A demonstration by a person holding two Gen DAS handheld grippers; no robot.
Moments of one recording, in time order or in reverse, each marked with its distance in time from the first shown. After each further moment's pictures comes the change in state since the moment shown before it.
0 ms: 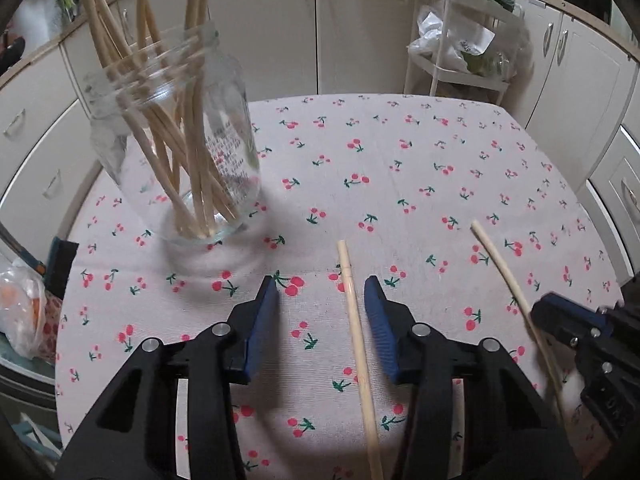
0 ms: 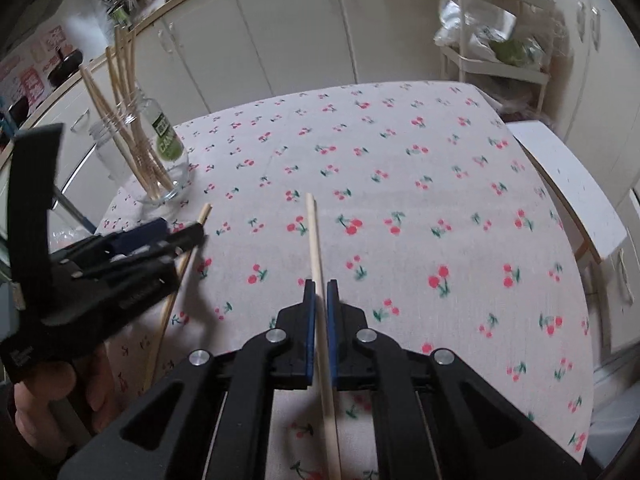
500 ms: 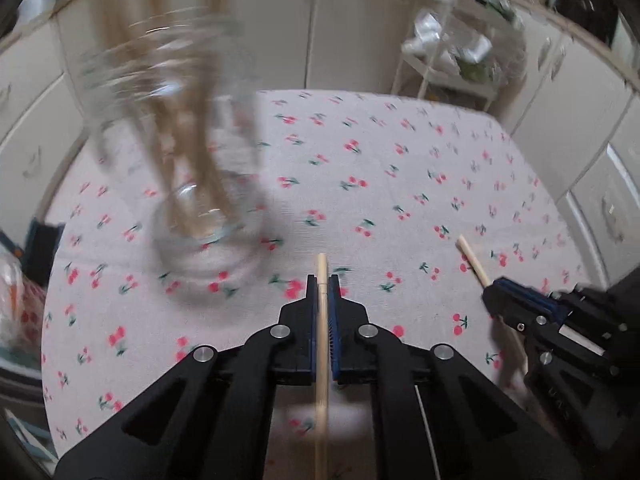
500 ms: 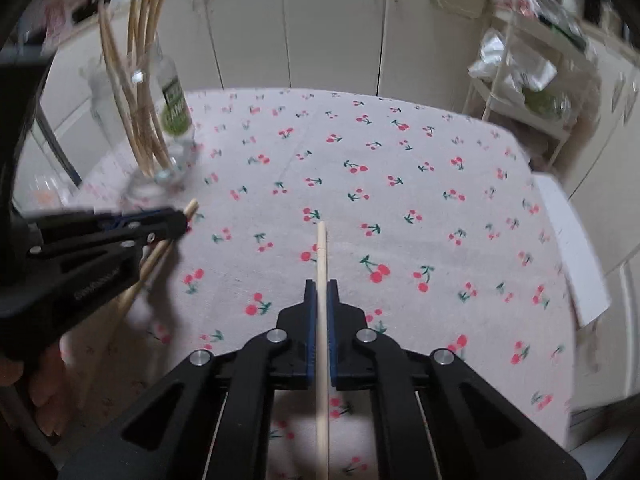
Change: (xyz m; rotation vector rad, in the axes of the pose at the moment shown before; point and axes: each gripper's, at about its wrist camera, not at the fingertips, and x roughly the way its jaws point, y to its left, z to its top) left arm -0.002 0.022 0.012 -0.084 0.033 -0.123; right arm 0.018 0.010 0.012 -0.071 -0.007 0.013
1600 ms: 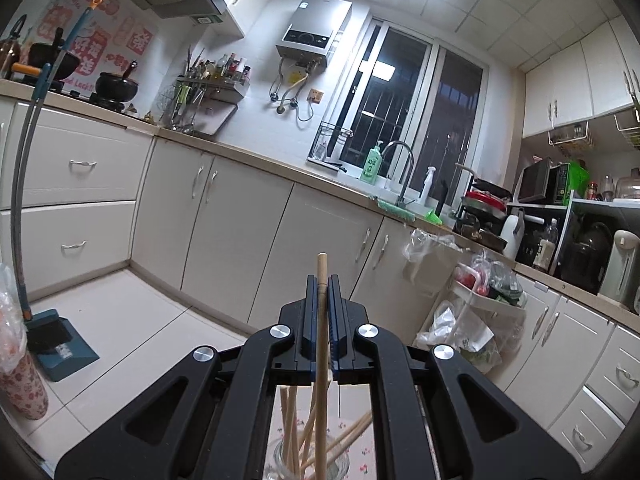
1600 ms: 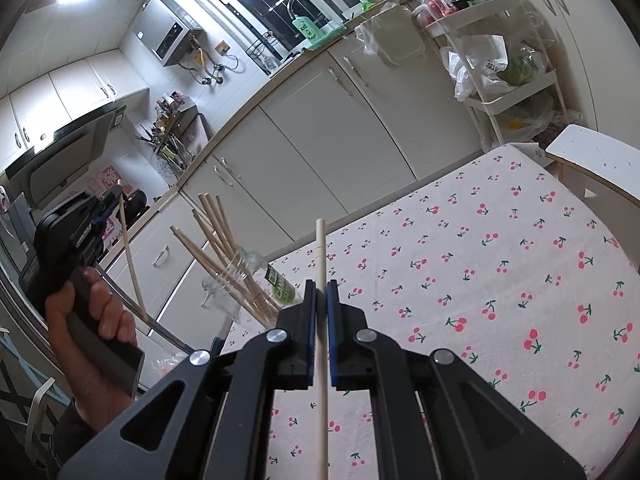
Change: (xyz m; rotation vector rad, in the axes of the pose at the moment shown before) left arm -0.185 0.082 0.100 -0.288 -0.894 0.020; right arm -0.067 -0.011 0.002 0.387 -0.408 0.323
